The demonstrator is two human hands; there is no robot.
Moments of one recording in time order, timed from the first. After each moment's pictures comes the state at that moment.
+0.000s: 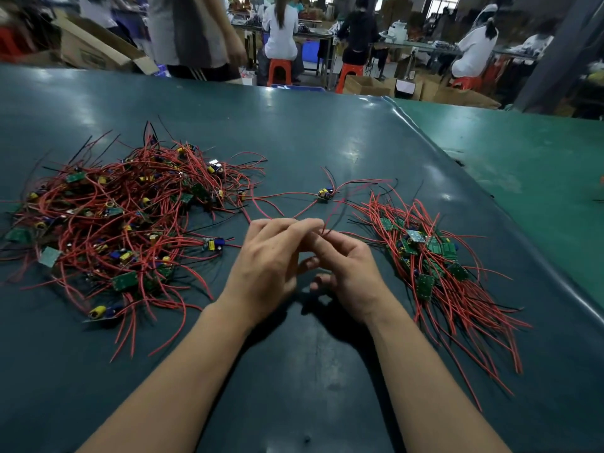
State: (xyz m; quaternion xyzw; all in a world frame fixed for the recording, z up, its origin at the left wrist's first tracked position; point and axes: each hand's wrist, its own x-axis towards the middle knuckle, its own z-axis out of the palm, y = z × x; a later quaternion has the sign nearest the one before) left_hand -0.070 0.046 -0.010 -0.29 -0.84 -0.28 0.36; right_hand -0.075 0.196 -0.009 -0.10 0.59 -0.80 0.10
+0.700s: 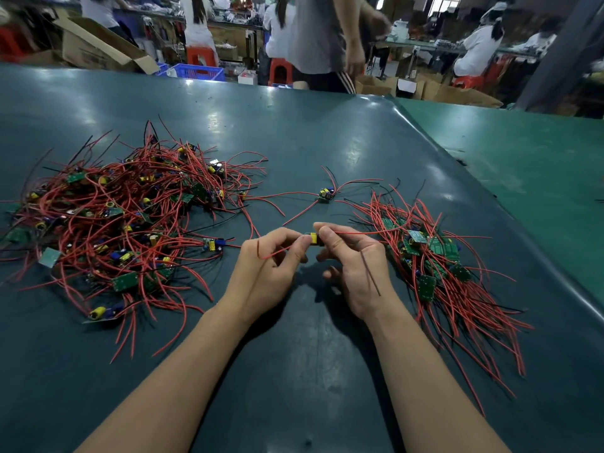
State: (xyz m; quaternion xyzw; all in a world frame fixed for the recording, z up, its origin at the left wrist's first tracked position) left_hand -0.074 0.050 -0.020 -0.14 -0.81 -0.54 0.19; right_hand -0.080 0.195 -0.007 -0.01 0.62 -0.78 -0.02
